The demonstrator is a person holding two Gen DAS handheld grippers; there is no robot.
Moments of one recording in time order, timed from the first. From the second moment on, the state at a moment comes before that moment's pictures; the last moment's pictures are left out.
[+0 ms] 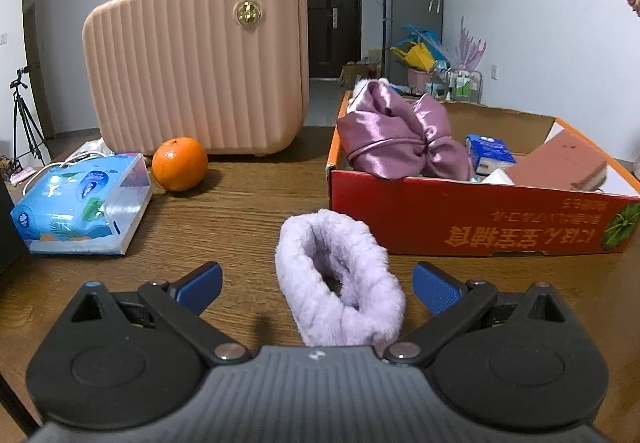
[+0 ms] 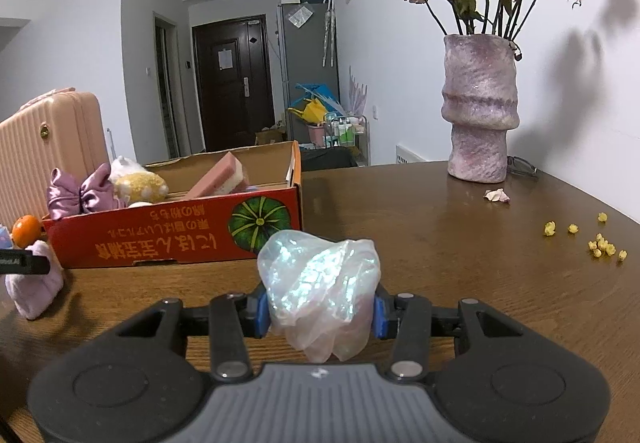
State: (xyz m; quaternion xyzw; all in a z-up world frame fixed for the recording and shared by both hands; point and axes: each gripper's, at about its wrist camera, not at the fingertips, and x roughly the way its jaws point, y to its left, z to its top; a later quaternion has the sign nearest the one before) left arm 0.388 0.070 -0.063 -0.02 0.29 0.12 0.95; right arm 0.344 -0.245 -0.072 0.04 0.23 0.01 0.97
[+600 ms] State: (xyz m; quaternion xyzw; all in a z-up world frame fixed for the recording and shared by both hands) left arm 0.405 0.082 -0.071 -0.04 0.31 0.08 0.95; right arm 0.344 -0.245 -0.071 0.05 0.22 0.02 0.97
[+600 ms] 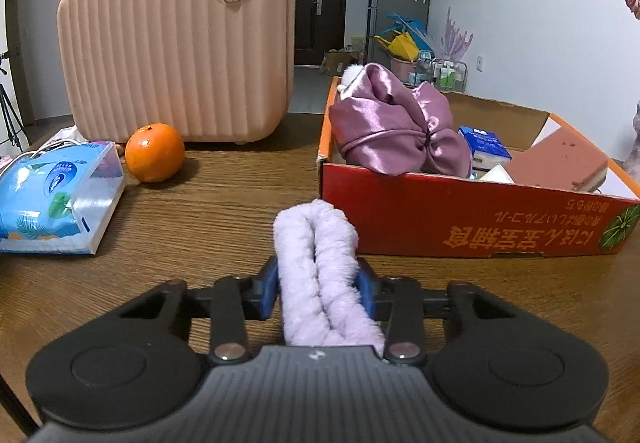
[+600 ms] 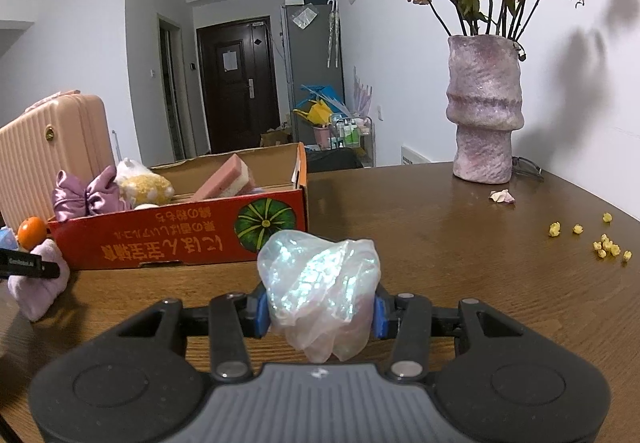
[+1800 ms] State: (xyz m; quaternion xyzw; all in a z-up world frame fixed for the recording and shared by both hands) left arm 0.296 0.028 -0.009 -0.02 0.16 0.06 0.99; right arm 0.320 -0.237 -0.052 0.06 0.16 0.08 0.98
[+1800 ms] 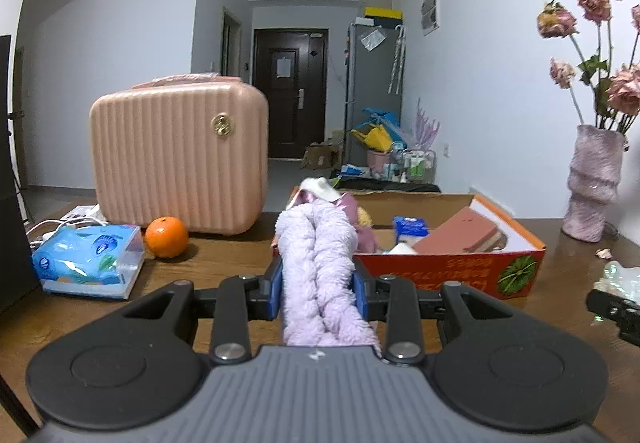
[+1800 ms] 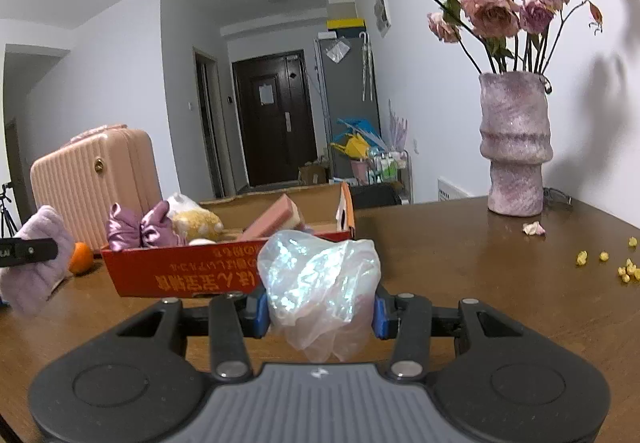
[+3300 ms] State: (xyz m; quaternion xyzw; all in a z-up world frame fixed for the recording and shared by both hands) left arm 0.375 -0.008 0.025 -0.08 0.11 0.03 0.99; right arm 0.397 -0.197 -0.029 0.07 0.06 0.10 0.99
